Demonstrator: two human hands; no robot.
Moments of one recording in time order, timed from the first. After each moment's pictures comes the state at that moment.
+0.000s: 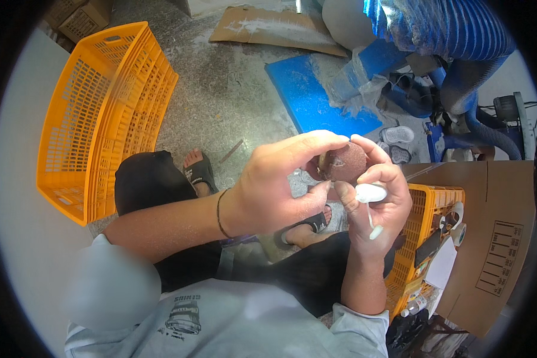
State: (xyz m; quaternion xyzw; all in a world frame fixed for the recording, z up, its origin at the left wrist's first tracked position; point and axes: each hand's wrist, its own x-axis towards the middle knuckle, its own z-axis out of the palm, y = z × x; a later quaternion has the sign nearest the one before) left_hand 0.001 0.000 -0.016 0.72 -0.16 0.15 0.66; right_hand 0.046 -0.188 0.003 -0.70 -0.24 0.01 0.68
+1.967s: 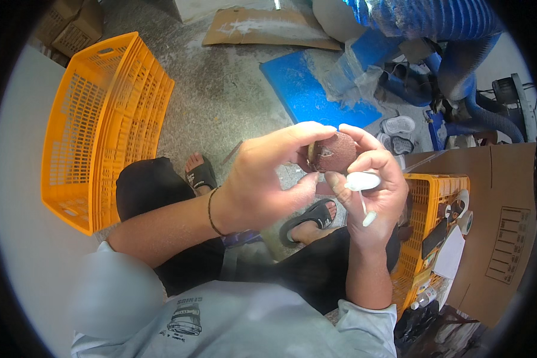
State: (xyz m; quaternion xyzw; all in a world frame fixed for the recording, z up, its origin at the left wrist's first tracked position) left_hand 0.008 -0.005 -0.024 0.70 -0.16 0.19 0.67; right_hand 0.051 -0.188 0.000 -0.69 -0.24 0.01 0.68
